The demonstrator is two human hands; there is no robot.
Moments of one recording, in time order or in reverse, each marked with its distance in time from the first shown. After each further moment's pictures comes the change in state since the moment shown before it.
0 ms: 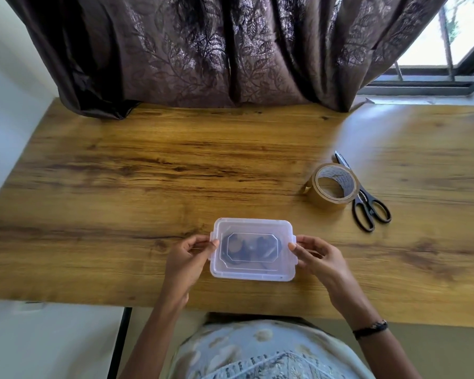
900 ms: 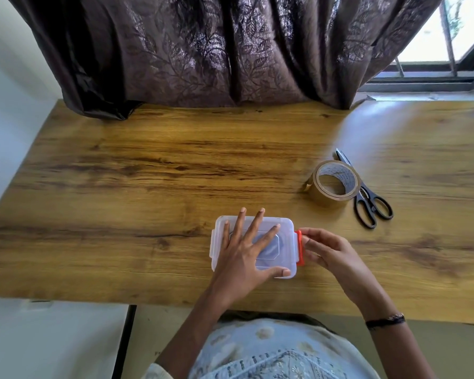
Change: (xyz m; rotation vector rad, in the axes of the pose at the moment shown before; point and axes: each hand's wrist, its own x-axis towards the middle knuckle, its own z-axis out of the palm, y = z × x) left_hand -0.005 -0.008 0.065 1.026 -0.304 0.764; right_hand 0.003 -0.009 -0.018 0.089 -0.178 -0.027
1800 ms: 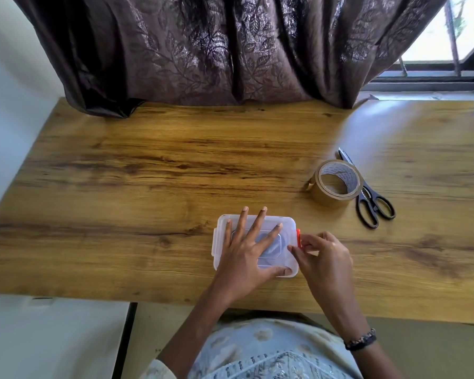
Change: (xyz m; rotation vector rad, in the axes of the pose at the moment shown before) left_hand 0.000 -0.001 0.002 -0.039 0.028 0.033; right_hand -0.015 0.010 0.042 -0.936 0.482 -0.440
